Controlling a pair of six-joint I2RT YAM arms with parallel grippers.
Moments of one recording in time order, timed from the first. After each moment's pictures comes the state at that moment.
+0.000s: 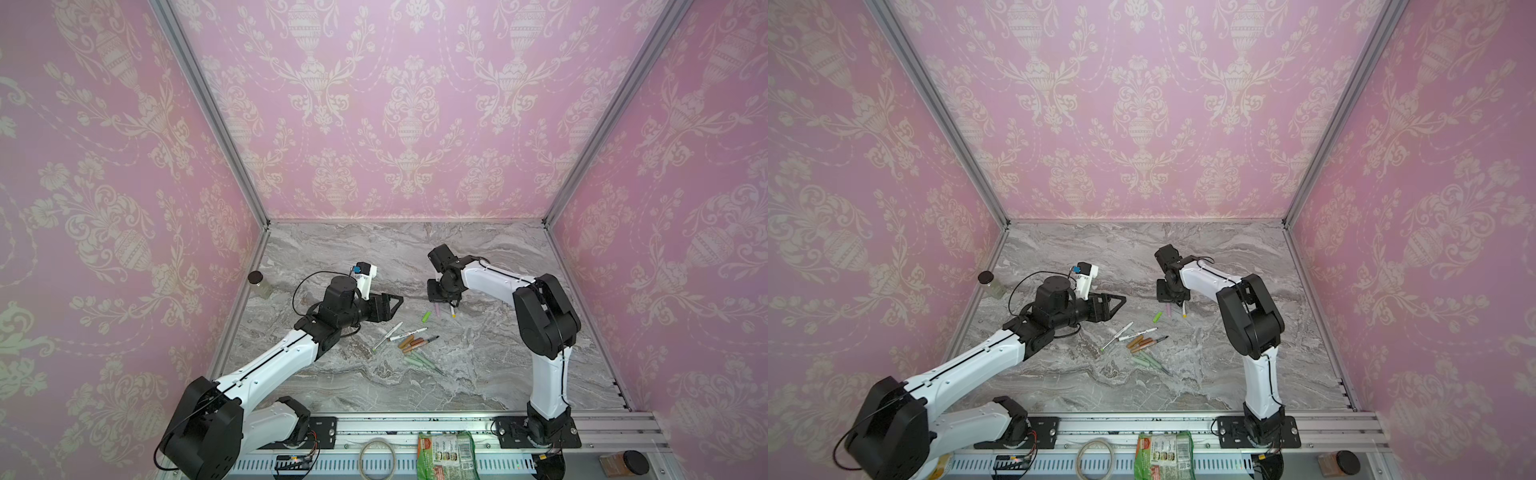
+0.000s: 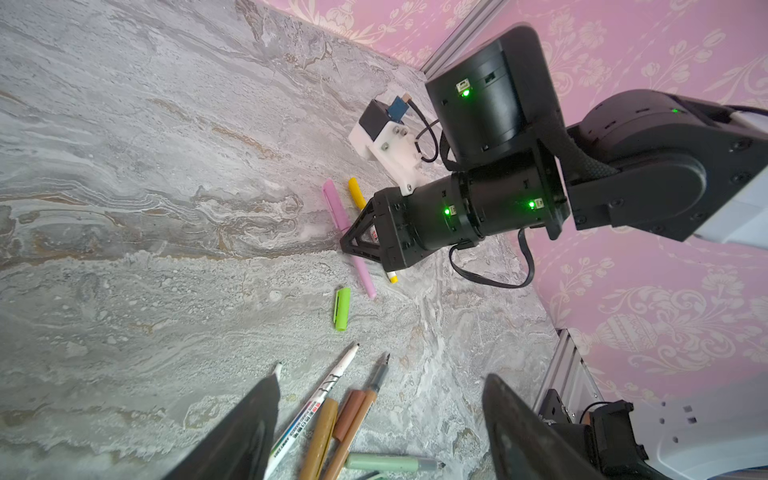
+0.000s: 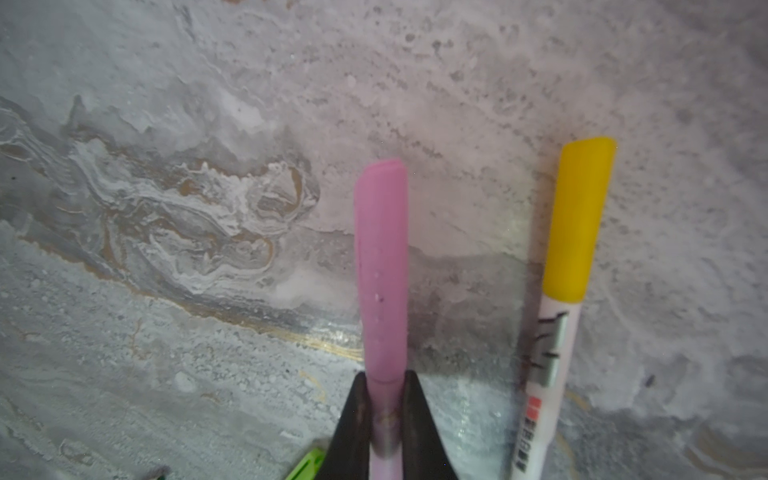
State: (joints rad) left arm -0.52 1.18 0.66 0.06 0.37 -0.59; right arm 0.48 2.01 1.42 -0.67 -0.02 0.48
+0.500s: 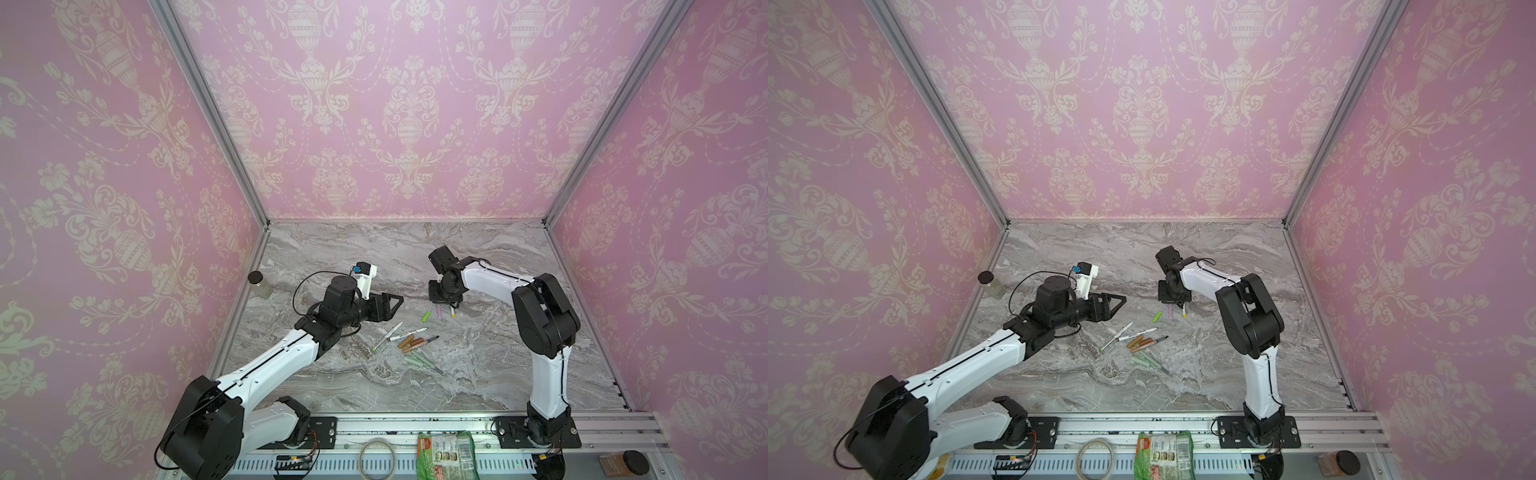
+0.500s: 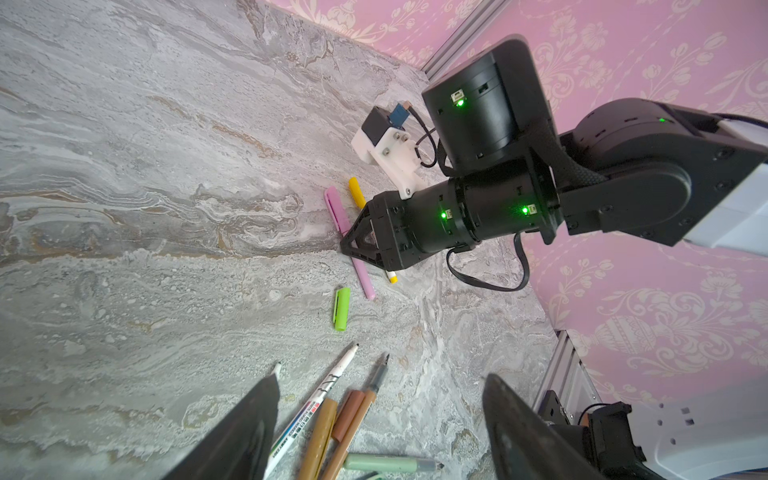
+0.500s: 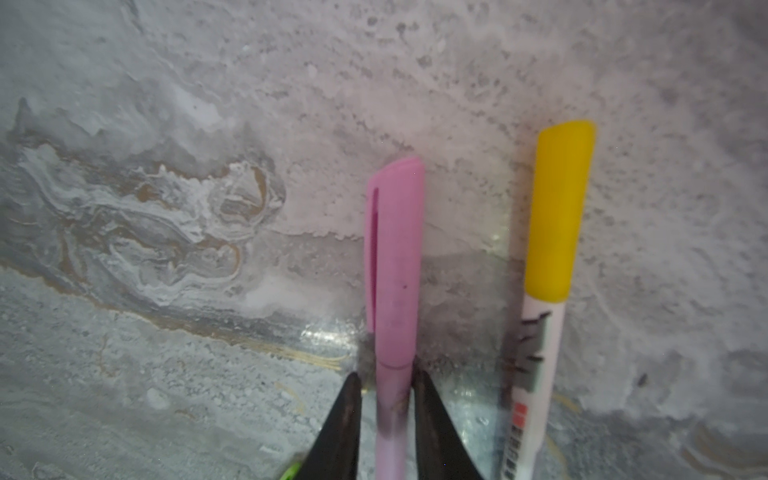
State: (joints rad) left arm -0.52 1.18 0.66 0.06 0.37 -0.59; right arm 0.47 2.02 1.41 -0.67 0.00 0.50
